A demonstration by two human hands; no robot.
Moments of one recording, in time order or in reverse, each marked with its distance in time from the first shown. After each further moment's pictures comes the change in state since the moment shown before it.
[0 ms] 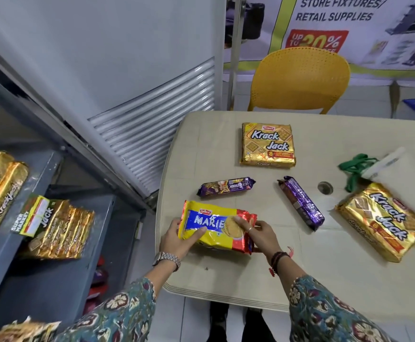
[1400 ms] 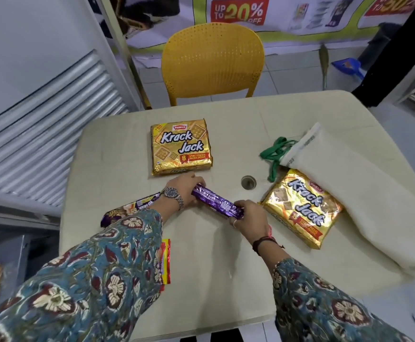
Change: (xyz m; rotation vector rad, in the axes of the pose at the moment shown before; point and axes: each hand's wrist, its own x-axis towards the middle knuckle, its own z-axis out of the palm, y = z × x) left_hand 0.119 0.202 0.223 1.086 -0.392 0.750; right_hand 0.071 -0.008 -0.191 -0.618 0.287 -0.325
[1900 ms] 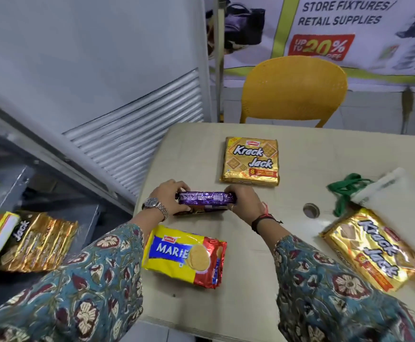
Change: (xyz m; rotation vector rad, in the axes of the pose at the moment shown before) left_hand -0.154 -0.141 -0.031 -0.250 0.208 -0.438; right_hand 0.036 -0.160 0.053 -0.087 -0.192 -0.504
